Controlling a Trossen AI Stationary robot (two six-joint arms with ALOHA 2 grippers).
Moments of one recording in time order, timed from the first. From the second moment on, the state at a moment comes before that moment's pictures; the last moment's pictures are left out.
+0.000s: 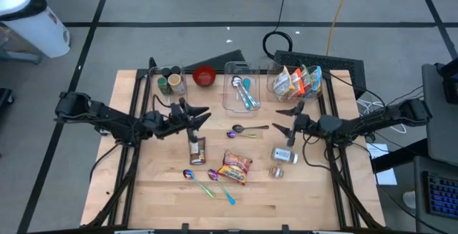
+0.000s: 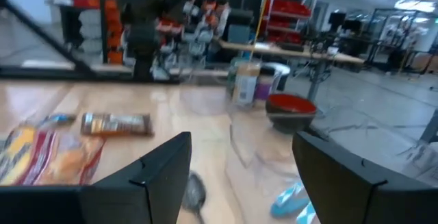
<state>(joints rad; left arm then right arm) -0.09 1.25 0.36 1.12 -0.42 -0.13 0.09 0.83 0.07 0.79 0.39 -0.12</state>
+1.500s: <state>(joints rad) -0.08 1.25 0.37 0.94 -0.39 -0.06 0.07 1.02 0.14 0.76 0.28 0.07</state>
